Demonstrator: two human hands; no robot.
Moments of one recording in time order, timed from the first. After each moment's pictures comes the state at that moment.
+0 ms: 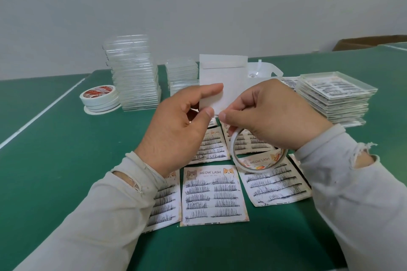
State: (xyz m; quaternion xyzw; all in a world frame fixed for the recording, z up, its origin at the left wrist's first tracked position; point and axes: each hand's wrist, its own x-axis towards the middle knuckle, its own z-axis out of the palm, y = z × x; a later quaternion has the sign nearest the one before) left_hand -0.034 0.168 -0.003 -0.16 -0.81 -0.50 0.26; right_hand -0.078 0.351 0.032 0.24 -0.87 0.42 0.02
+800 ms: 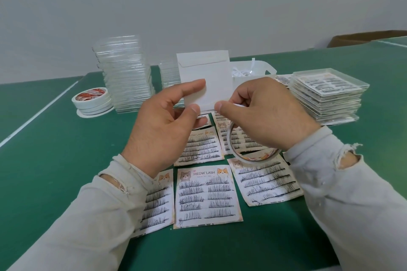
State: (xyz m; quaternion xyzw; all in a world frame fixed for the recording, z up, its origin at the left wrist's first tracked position) left_hand -0.042 0.168 -0.010 -0.15 -0.72 -0.64 0.24; right_hand -0.084 0.350 0.024 0.18 -0.91 0.36 0.13
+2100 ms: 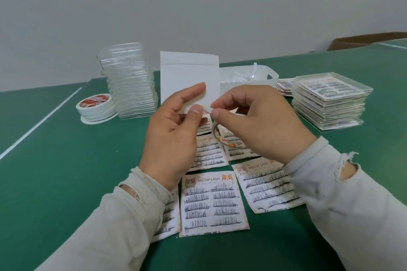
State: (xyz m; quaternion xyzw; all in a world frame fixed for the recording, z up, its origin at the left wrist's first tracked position) left_hand -0.042 0.181 -0.015 -0.09 -0.70 -0.65 0.28; right_hand -0.080 0.341 0.015 0.27 -0.81 0.49 0.13
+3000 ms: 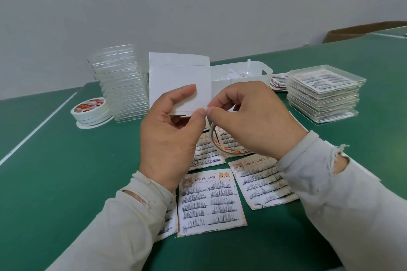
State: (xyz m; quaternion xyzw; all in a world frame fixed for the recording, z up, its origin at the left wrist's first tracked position) left_hand -0.039 0.188 -0.015 -0.08 -0.70 -0.61 0.35; right_hand -0.071 0.337 0.023 0.22 -0.85 0.47 0.12
